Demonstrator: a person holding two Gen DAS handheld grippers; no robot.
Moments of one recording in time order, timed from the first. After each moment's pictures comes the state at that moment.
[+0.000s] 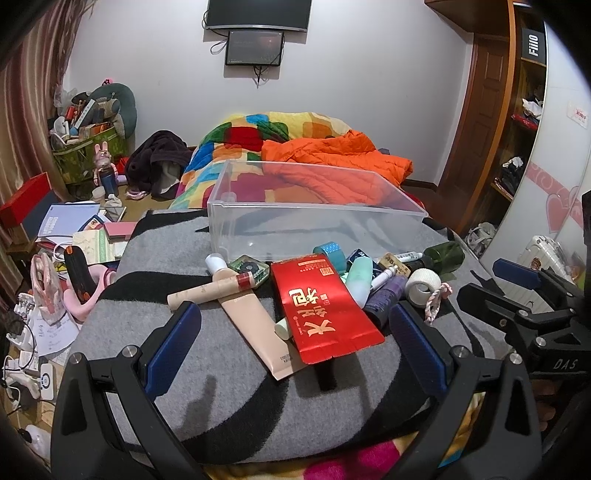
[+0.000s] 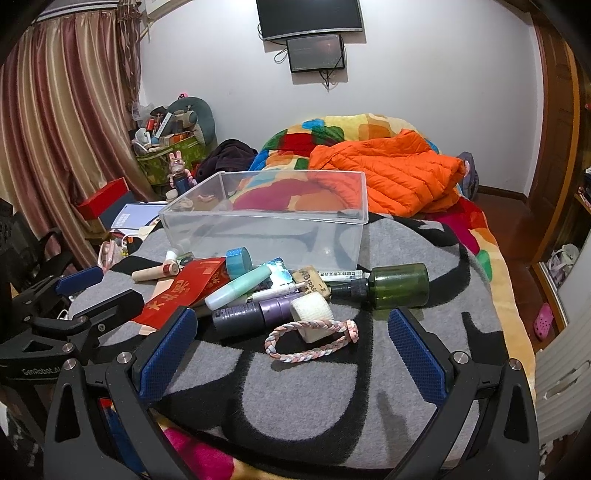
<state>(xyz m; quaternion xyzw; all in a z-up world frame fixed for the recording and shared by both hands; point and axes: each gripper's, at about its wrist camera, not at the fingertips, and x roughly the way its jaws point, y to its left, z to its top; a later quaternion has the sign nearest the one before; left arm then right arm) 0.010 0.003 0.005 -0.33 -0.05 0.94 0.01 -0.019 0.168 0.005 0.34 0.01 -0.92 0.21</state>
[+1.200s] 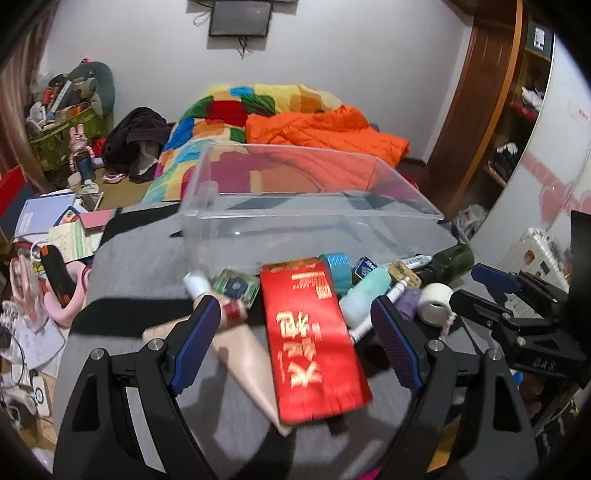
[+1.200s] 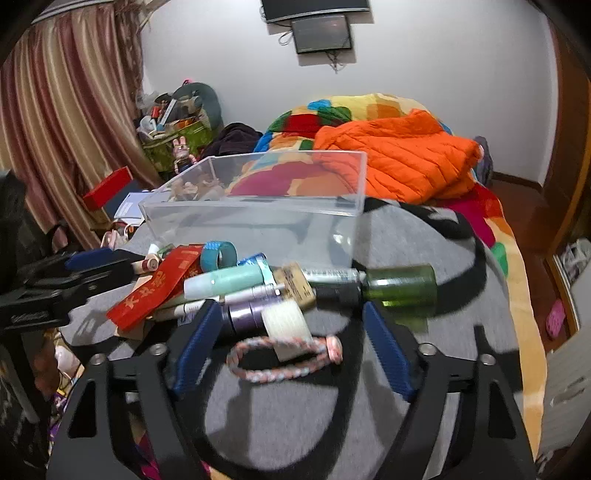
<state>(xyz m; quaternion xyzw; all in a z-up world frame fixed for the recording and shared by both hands) -0.057 -0.008 -0.002 -0.40 -0.06 0.91 0.05 -0.068 0.174 -0.013 0.38 0.02 -0.90 0.24</state>
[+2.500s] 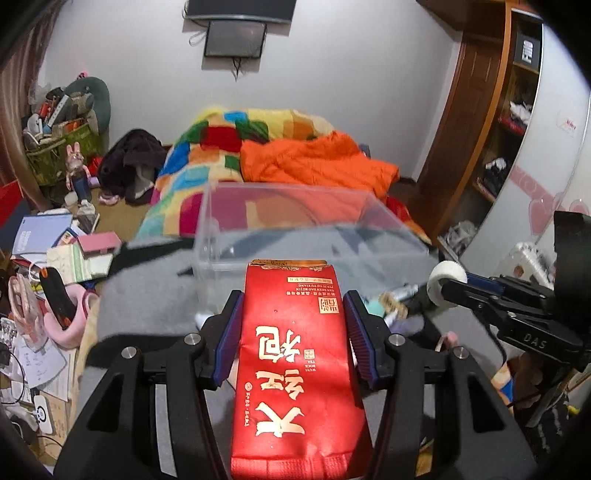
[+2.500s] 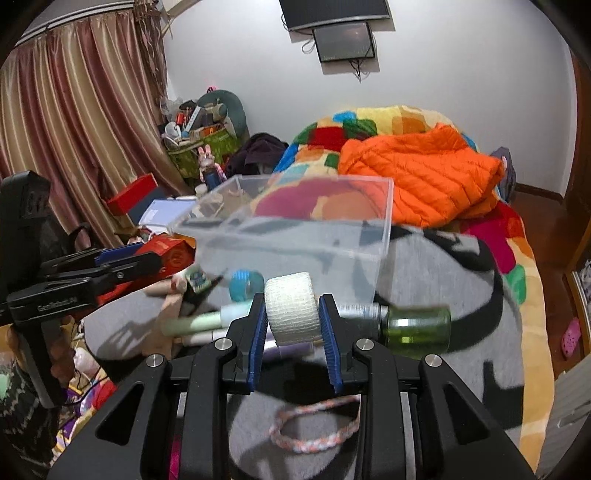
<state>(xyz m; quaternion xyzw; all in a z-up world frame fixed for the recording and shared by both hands) -0.055 -0.023 0.041 -0.35 -0.07 0.93 0.06 -0.084 0.173 0.018 0.35 0.00 -0.89 0.29</state>
